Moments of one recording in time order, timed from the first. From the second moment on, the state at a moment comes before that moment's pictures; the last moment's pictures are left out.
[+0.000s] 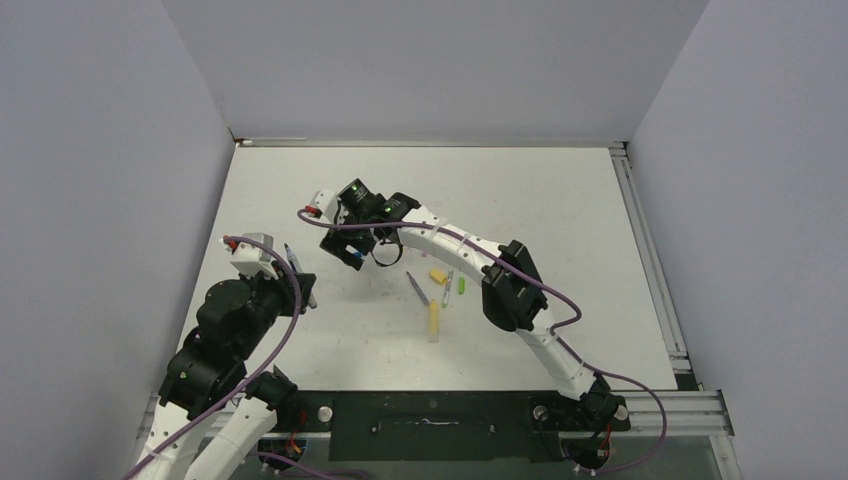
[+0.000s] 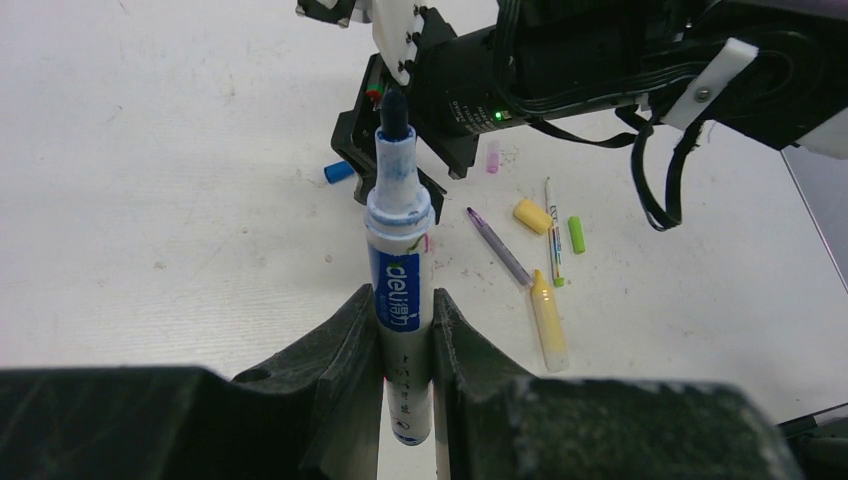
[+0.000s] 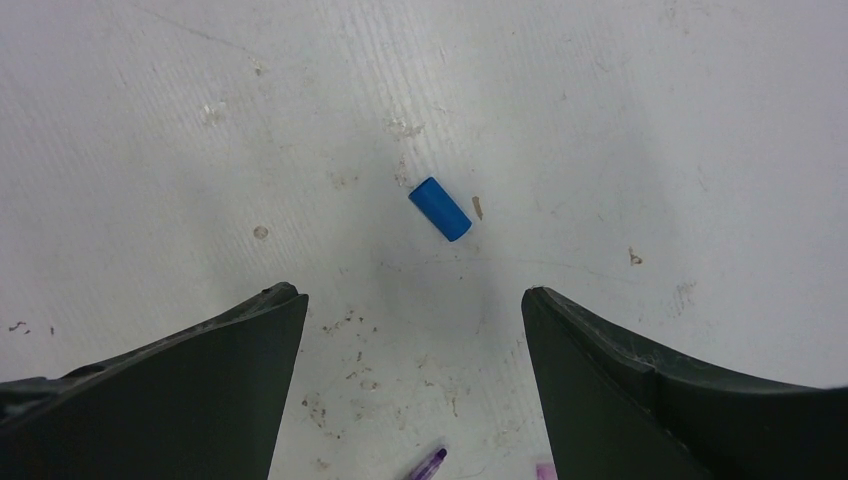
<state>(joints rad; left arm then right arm) -0.43 0.42 0.79 -0.68 -0.13 -0.40 0.93 2.37 2.24 -0.74 -0.11 -0.28</state>
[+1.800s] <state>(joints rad) -0.42 0.43 0.78 -0.68 -0.12 -0.40 0.92 2.55 2.23 -0.55 -0.17 -0.29</state>
